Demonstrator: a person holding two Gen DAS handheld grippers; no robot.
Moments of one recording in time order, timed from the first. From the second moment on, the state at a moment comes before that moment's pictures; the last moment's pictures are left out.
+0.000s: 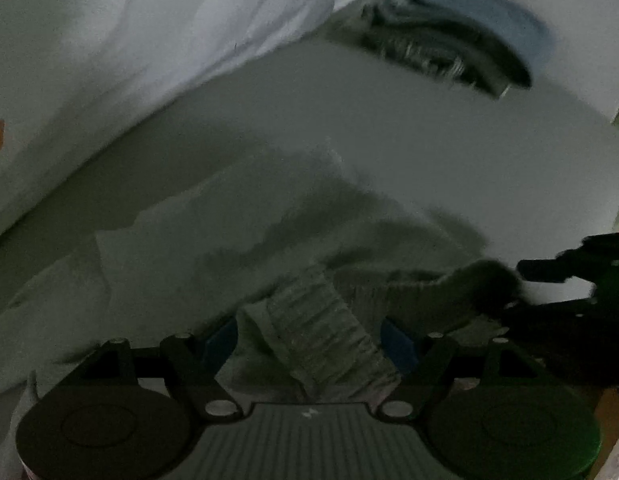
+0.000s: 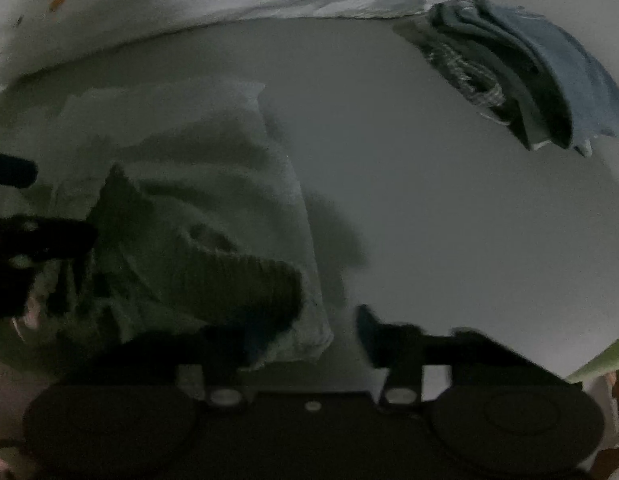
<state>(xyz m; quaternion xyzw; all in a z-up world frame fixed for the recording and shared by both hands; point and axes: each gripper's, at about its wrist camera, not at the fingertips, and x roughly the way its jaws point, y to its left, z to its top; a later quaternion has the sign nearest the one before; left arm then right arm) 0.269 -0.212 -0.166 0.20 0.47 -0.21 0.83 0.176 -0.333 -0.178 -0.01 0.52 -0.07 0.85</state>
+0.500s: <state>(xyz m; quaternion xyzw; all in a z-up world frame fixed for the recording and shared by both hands) 0.285 -0.093 -0.170 0.22 0.51 0.06 0.83 0.174 -0.342 -0.112 -0.10 0.40 -0.11 0.91</state>
